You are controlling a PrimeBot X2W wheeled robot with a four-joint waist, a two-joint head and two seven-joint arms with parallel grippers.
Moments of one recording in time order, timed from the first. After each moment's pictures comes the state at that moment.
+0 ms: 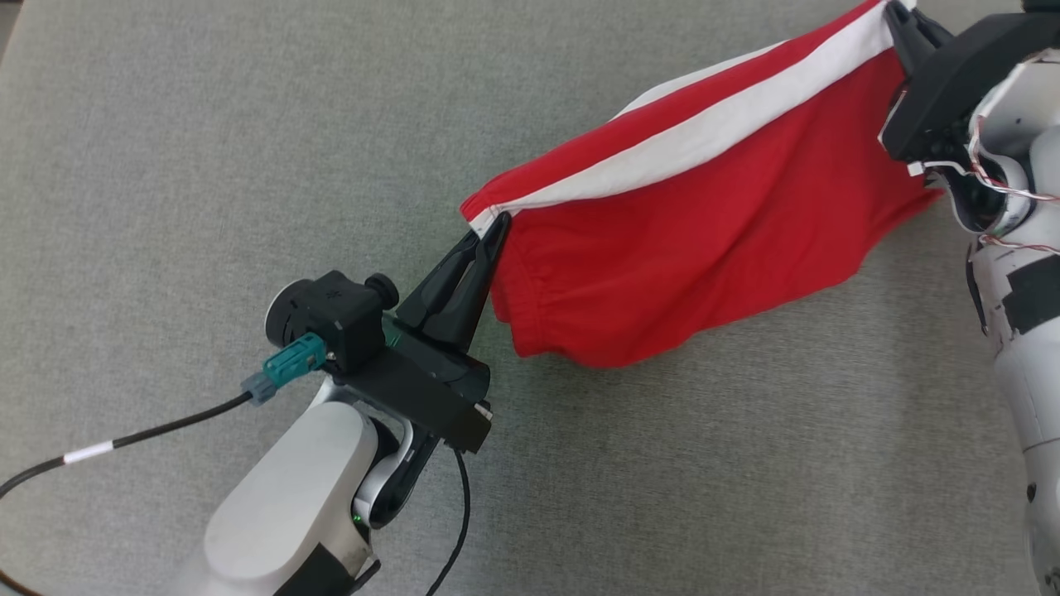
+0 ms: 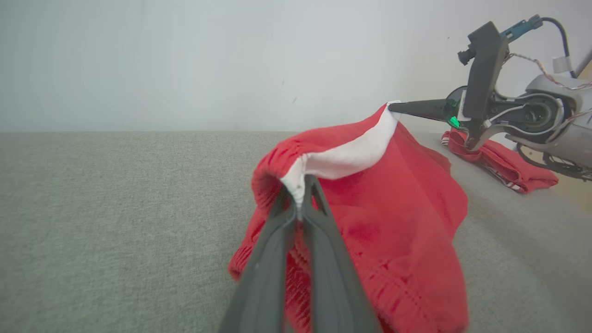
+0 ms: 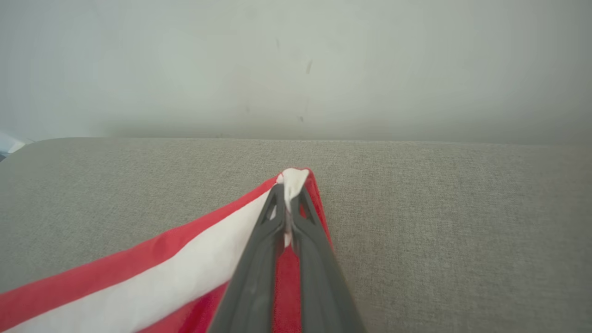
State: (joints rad) left arm -0.67 0.22 -0.63 0.31 -0.63 -0.13 -0.26; right arm -1.07 -0.37 0.14 0.73 0.44 0.13 0.32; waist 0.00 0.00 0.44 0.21
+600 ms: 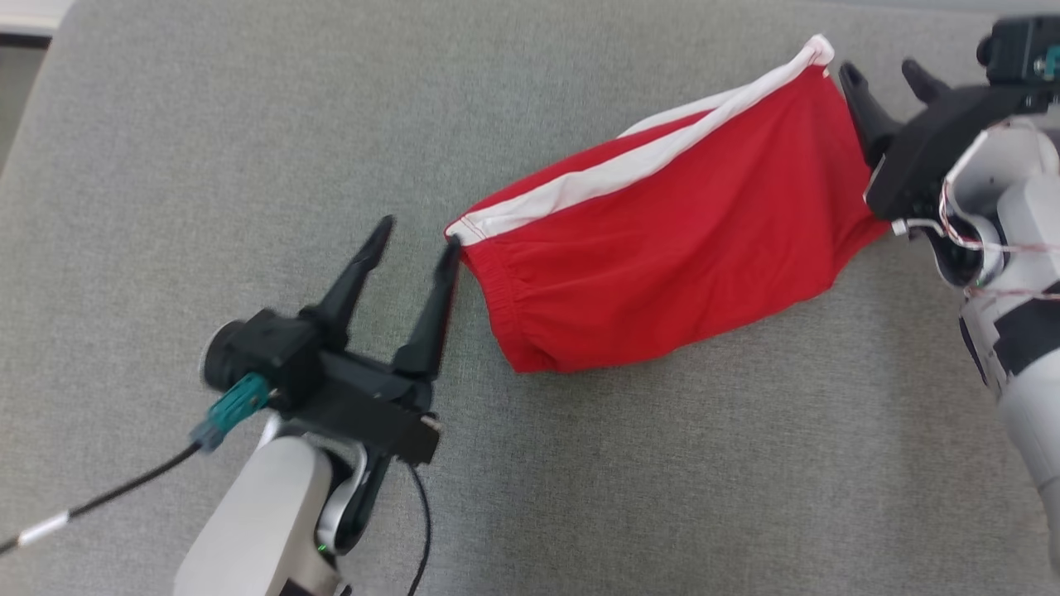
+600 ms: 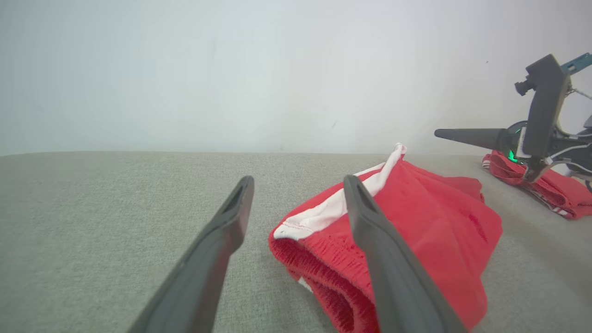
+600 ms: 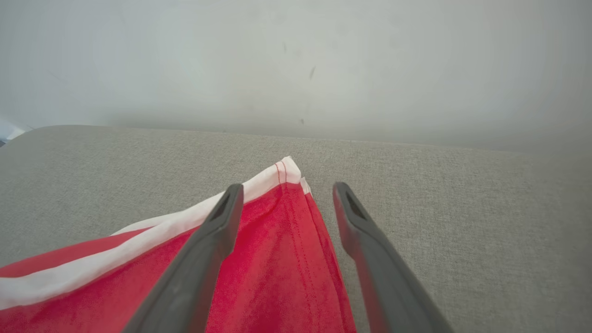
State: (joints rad) left arm -0.56 0.18 -0.43 0.30 -0.49 -0.13 -0.26; right arm -1.05 -0.42 0.34 0.84 0.57 0.13 0.17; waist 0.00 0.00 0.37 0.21
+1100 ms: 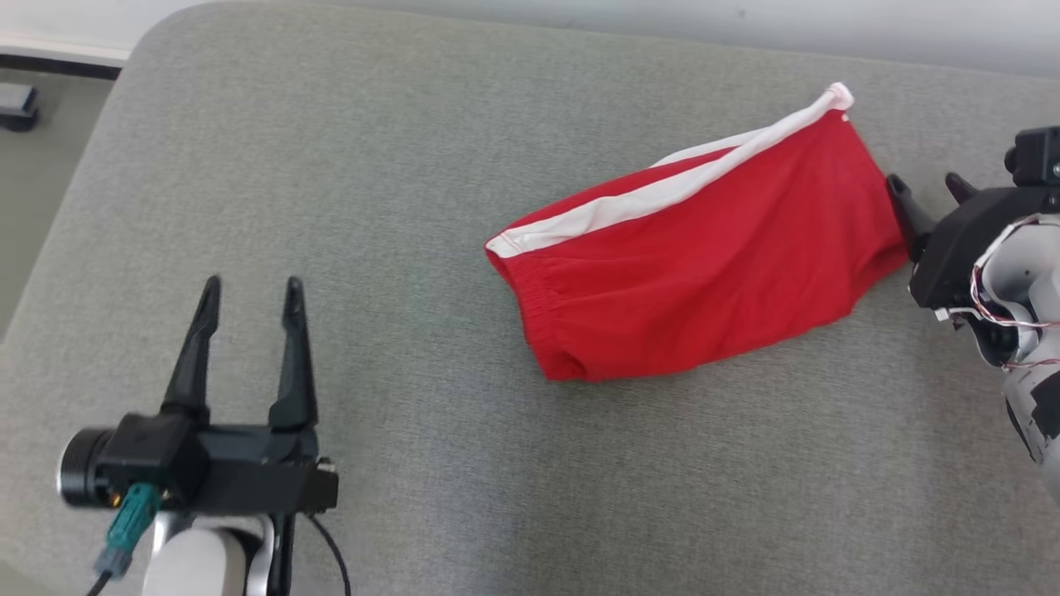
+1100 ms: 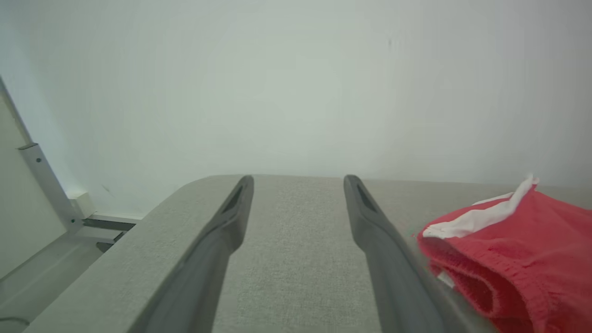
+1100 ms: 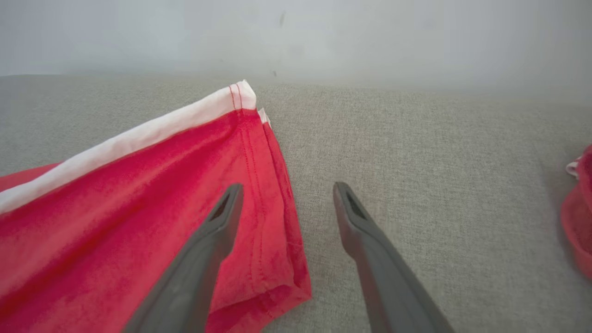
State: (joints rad) left arm -0.30 0.14 -0.11 0.10 -0.24 -0.02 -0.26; right arm -0.93 -0.53 0.42 0.92 0.66 0.13 0.13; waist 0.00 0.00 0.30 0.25
